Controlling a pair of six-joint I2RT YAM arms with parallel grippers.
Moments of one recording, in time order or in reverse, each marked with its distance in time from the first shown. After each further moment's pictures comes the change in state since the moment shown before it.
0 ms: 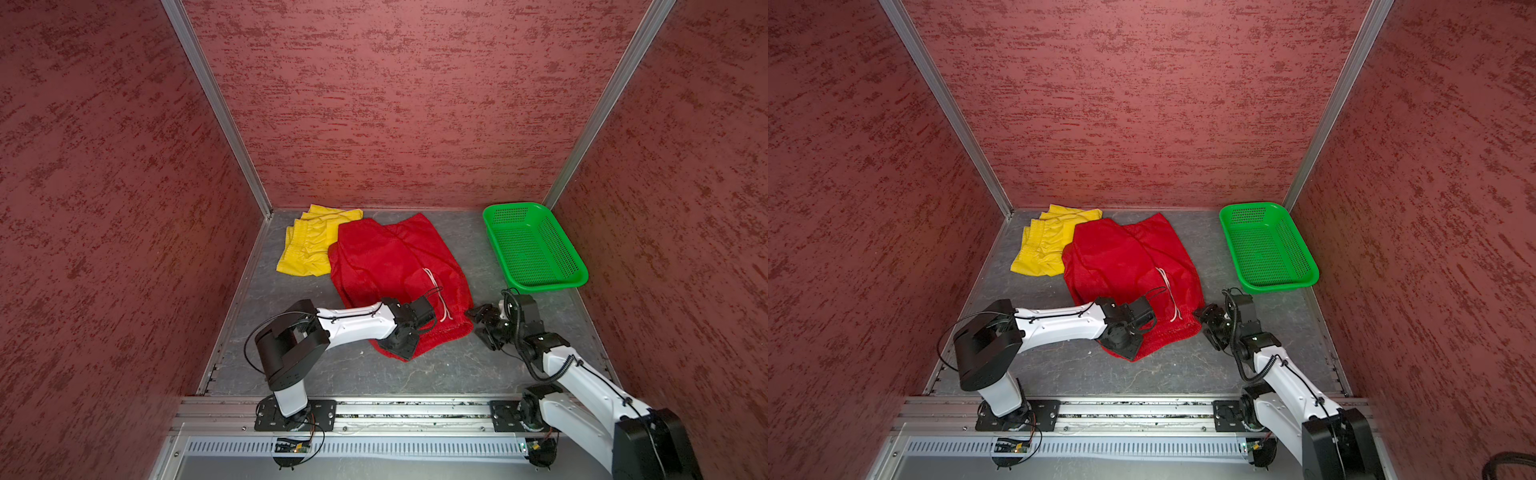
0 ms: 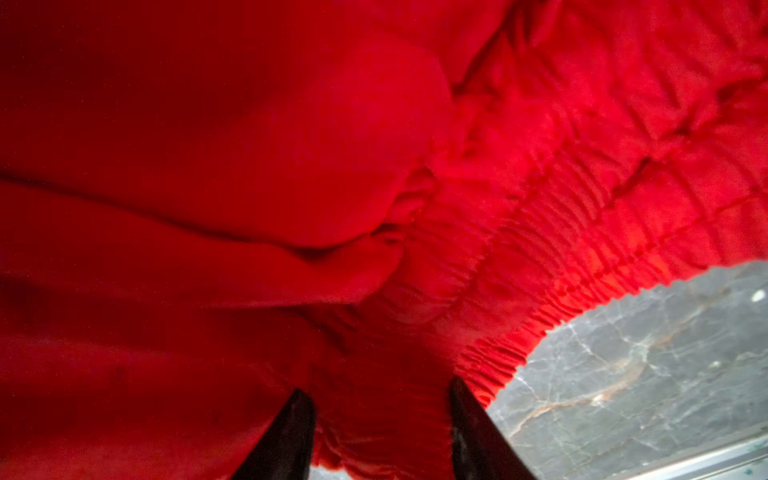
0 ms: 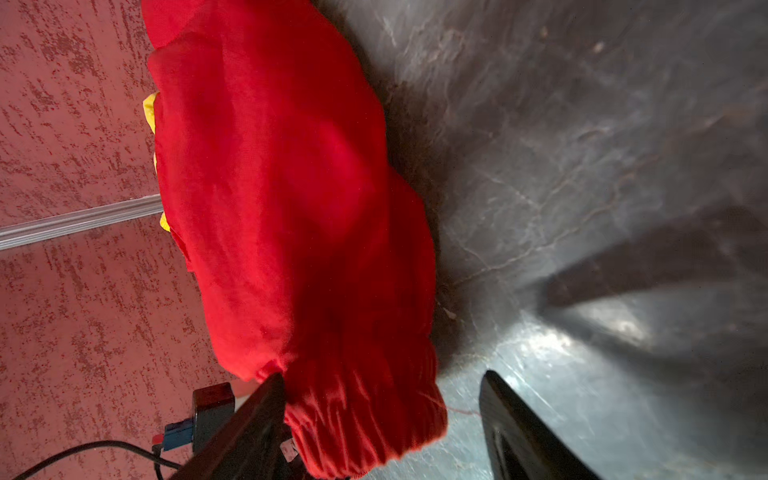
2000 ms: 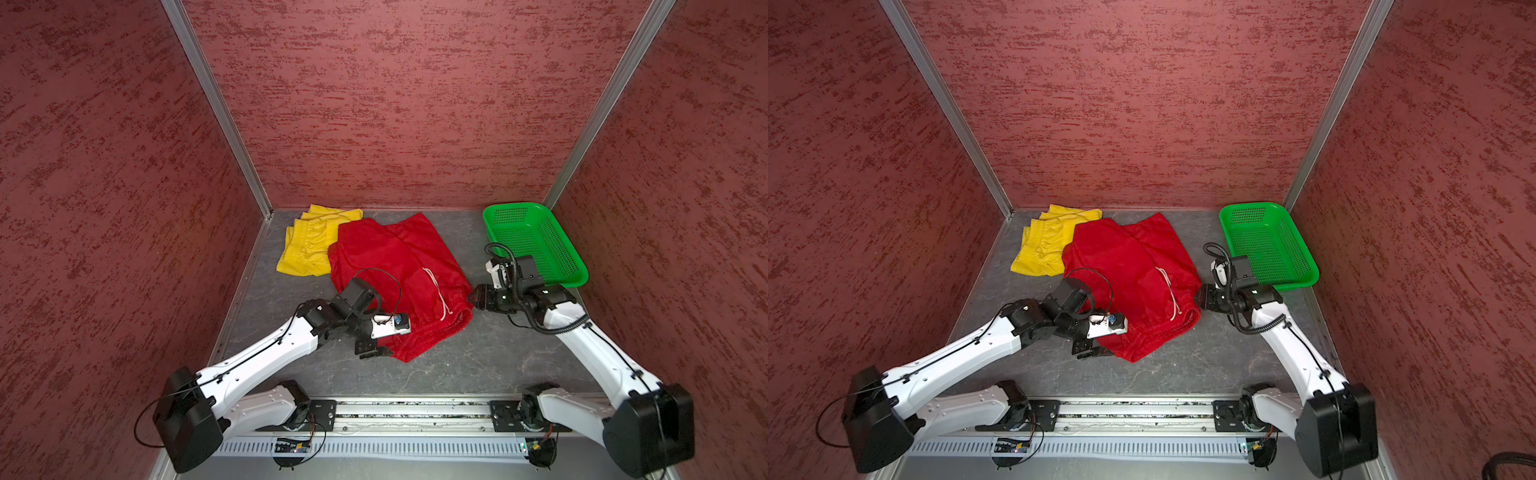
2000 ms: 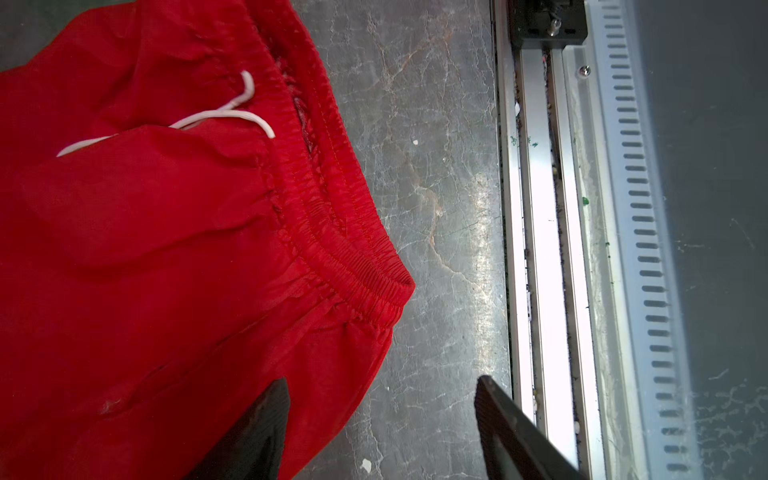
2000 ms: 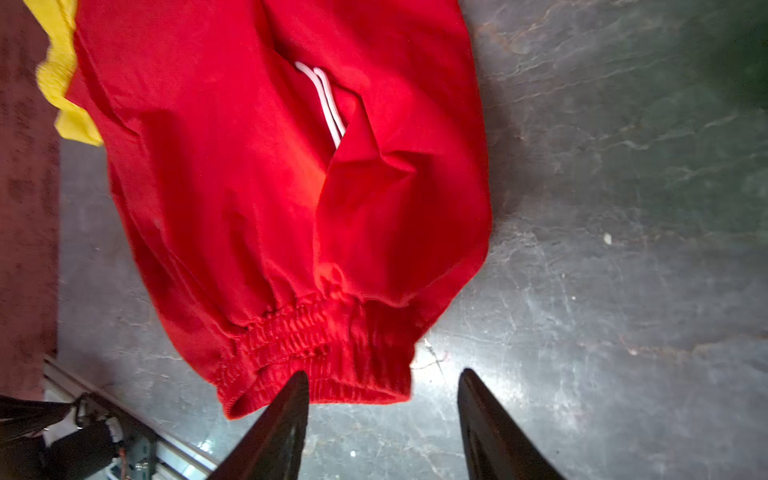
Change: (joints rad) left arm 0.267 -0.657 -0.234 0.045 0.441 1.211; right arm 0.021 0.116 0.524 -0.546 0.122 -0.750
